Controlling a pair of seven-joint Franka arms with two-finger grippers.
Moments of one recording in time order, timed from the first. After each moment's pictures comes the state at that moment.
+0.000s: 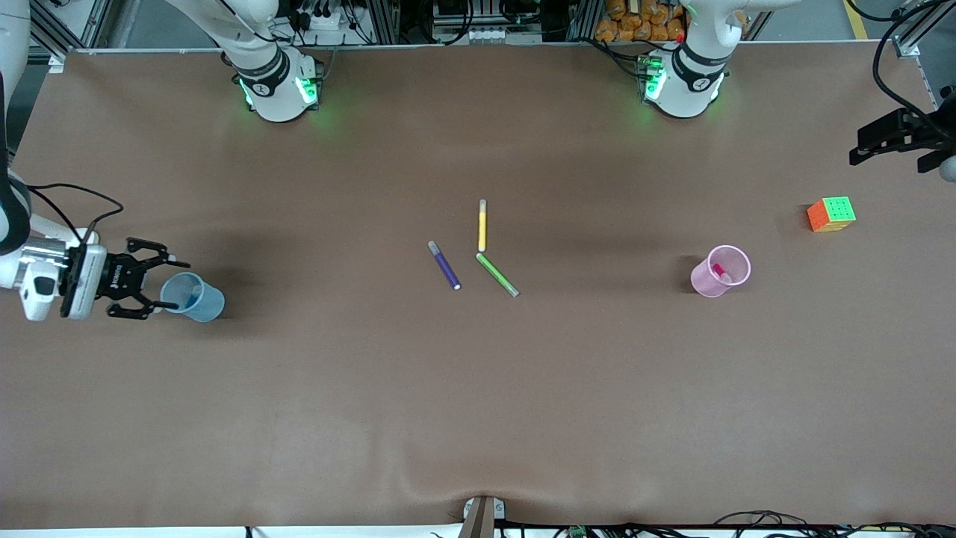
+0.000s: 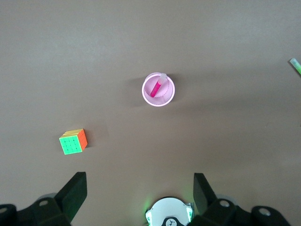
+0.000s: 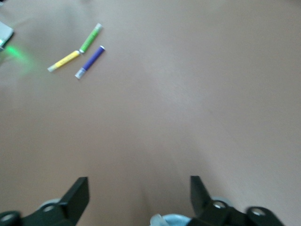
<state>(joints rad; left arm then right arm) -0.02 -0.05 0.09 -1.58 0.00 1.42 0.17 -0.31 0.39 -0.03 -1.76 0.63 1.78 -1.66</state>
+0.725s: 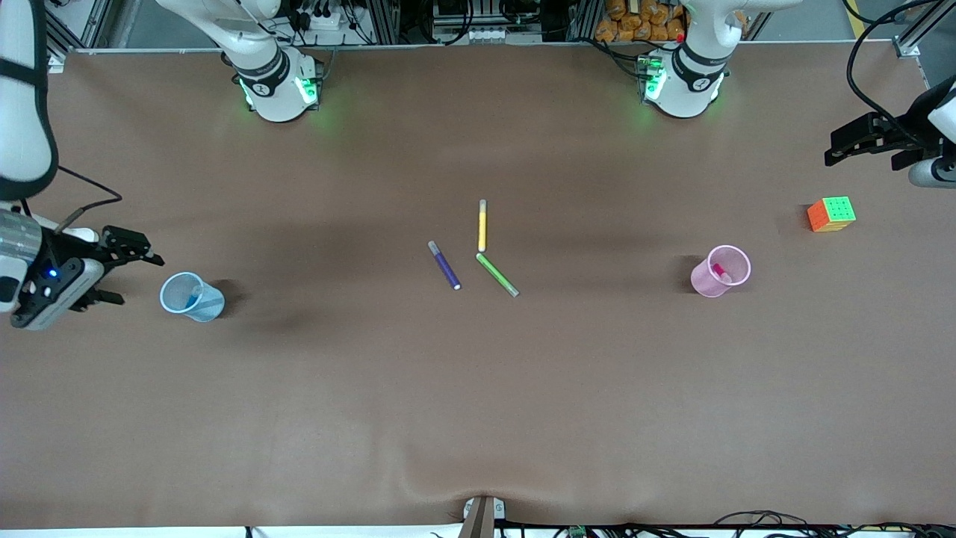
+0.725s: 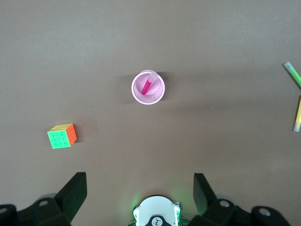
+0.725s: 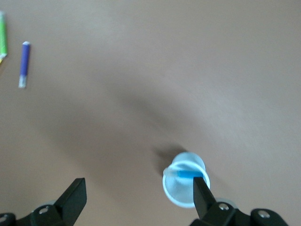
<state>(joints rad) -0.05 -0.05 0.06 -1.59 0.00 1.42 0.07 -0.12 0.21 -0.02 -1.64 0.20 1.76 -0.80</state>
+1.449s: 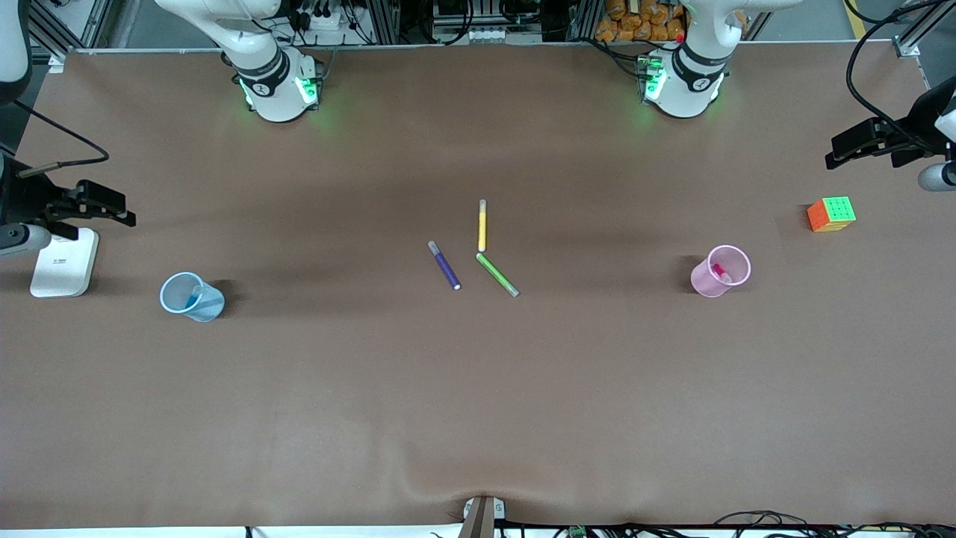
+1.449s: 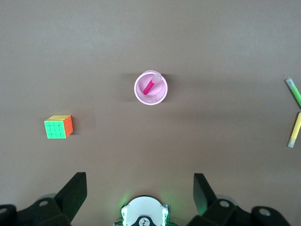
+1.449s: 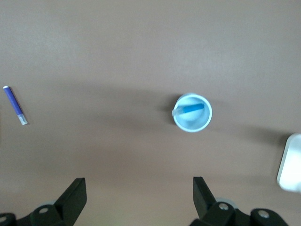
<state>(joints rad) -0.05 -0.05 0.05 -1.59 0.00 1.42 -0.04 -0.08 0.05 -0.02 -1.64 0.09 1.58 -0.26</state>
